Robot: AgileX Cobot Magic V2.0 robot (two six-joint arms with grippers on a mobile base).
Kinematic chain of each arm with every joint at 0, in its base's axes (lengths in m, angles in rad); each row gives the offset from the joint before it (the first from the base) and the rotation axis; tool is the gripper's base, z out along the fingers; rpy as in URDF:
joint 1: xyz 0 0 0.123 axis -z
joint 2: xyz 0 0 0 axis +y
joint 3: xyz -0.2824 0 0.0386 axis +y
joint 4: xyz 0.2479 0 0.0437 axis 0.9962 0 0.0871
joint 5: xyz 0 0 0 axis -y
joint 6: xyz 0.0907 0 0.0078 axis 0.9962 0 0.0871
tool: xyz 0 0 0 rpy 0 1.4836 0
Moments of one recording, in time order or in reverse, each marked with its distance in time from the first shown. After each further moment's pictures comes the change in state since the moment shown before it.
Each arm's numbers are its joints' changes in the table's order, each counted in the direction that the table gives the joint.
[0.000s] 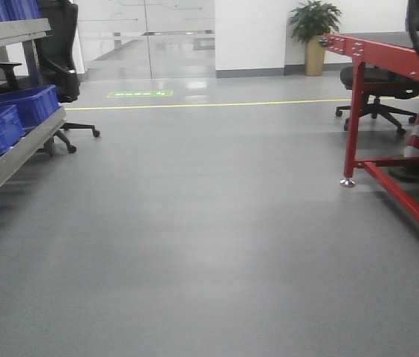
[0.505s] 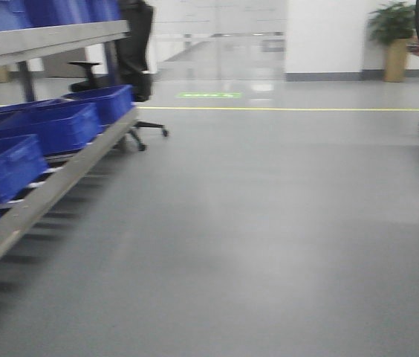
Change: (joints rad) left arm 0.000 0.004 0.000 0.019 0.128 0.000; right arm 0.004 0.000 0.000 -0.024 0.000 0.002
